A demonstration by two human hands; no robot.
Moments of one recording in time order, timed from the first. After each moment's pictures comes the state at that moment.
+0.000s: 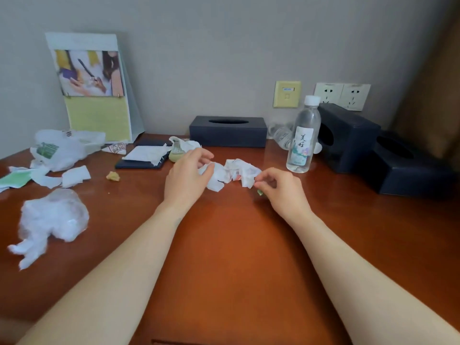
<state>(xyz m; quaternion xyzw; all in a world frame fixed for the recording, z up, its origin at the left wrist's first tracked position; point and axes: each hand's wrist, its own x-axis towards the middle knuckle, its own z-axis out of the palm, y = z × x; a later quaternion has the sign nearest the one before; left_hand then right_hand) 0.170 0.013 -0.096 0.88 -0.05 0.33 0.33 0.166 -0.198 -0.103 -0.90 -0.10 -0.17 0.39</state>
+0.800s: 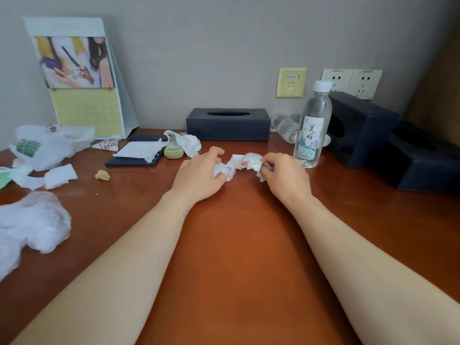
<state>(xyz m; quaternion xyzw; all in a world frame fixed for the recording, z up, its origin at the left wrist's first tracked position) 0.206 0.005 -0.101 0.96 -0.09 0.17 0.17 0.205 -0.187 -0.098 -0.94 -0.07 -0.22 0.24</state>
